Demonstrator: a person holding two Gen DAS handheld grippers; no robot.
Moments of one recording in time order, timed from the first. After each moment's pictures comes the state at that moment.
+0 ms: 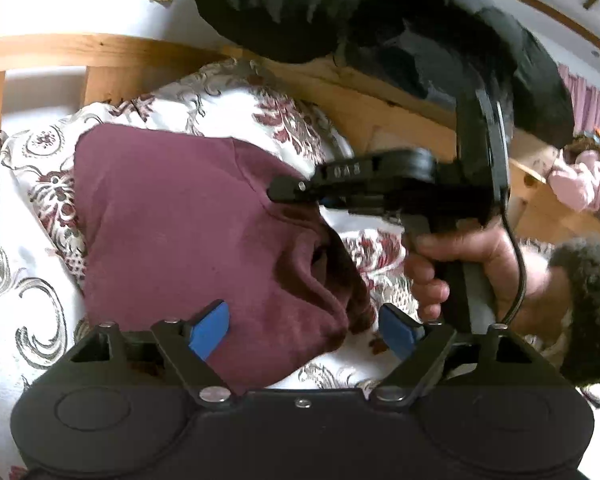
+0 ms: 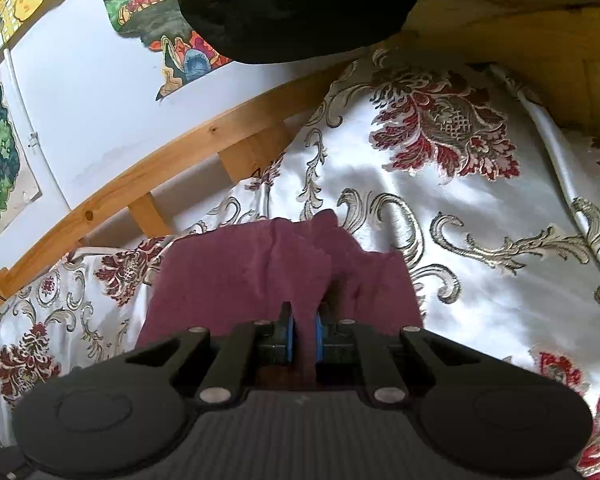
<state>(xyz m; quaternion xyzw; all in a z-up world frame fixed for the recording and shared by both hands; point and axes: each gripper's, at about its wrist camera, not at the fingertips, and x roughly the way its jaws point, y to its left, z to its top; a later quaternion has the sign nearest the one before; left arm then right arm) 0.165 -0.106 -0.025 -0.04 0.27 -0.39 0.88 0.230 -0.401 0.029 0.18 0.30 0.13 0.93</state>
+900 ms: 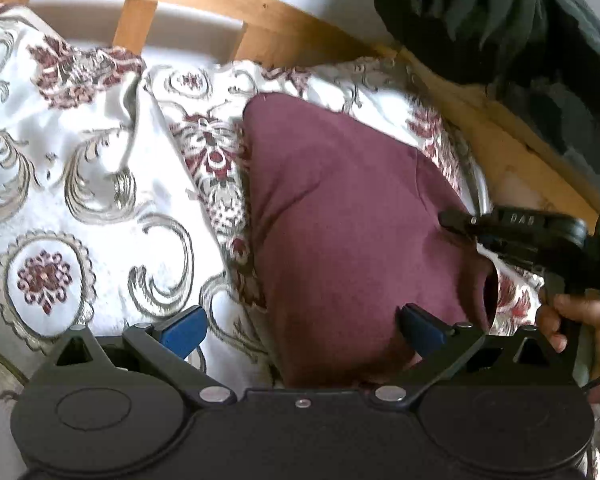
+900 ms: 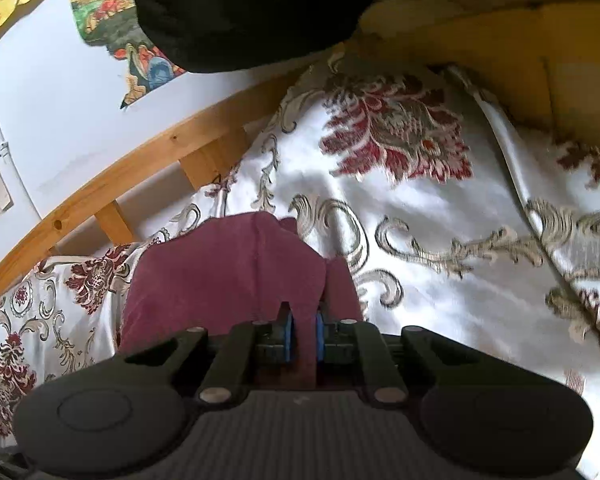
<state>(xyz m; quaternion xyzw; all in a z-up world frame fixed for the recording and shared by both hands) 0.199 -0.063 -0.049 -0.13 0.34 -0.23 0.90 0.228 -0.422 0.023 0.20 0.32 0.08 0.92</state>
